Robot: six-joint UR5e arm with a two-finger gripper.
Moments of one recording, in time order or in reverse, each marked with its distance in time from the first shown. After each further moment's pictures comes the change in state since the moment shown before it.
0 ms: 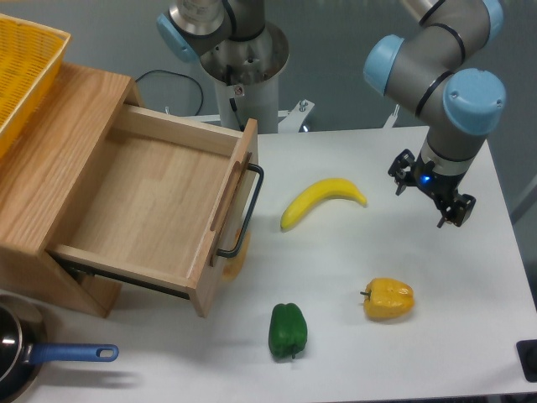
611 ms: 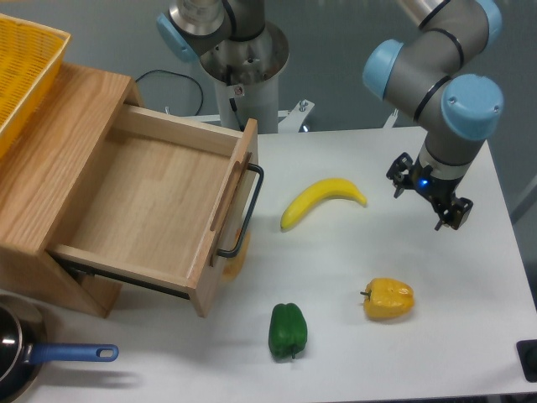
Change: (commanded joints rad) arm -0.005 -0.009 -0.084 0.139 0.000 -0.012
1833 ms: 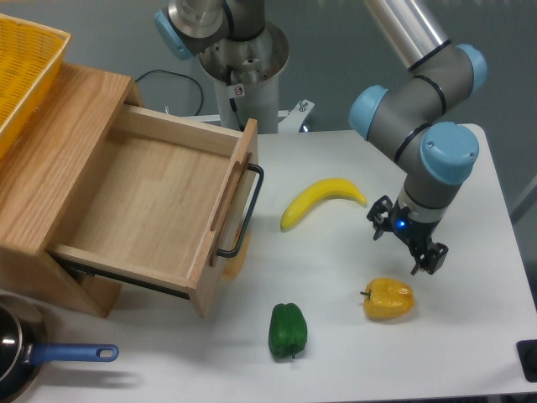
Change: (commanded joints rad) arm -0.086 -0.144 0.126 0.028 -0.112 0.132
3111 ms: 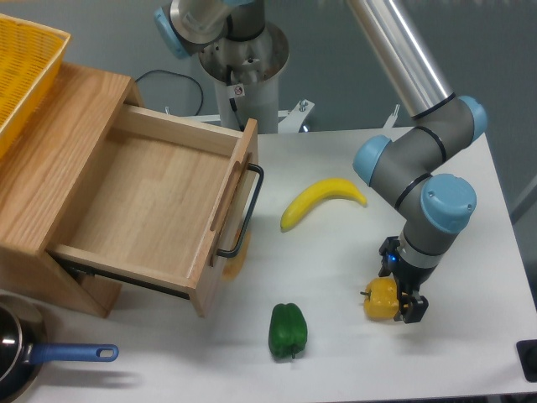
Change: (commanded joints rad) arm -0.012 -0.129 0.035 0.081 -0.083 0.376
